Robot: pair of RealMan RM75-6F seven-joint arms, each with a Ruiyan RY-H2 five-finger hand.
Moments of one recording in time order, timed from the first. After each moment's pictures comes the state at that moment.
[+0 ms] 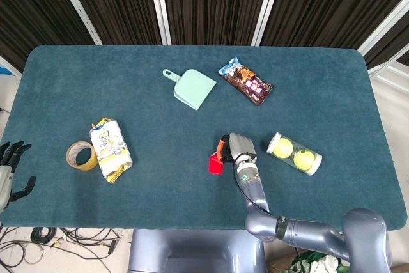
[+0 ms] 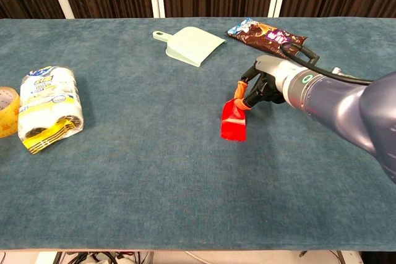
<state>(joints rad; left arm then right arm) -0.11 -1.06 -0.06 -1.72 1.35 1.41 0.10 0.87 -1.81 0.38 -1.49 -0.46 1.11 -0.48</state>
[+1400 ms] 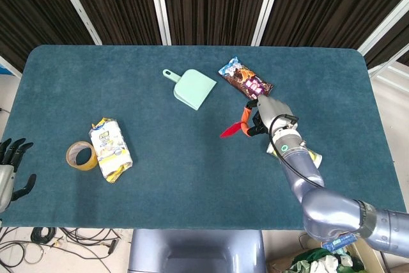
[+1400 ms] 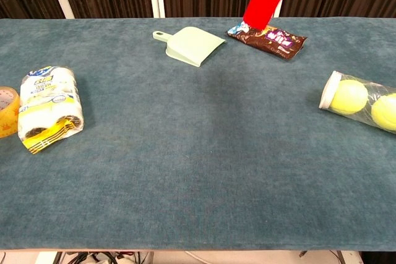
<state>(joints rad) -0.11 -1.09 -0.06 -1.66 1.42 1.45 0.13 0.98 -1.02 0.78 -2.09 0.30 1.07 -0.78</state>
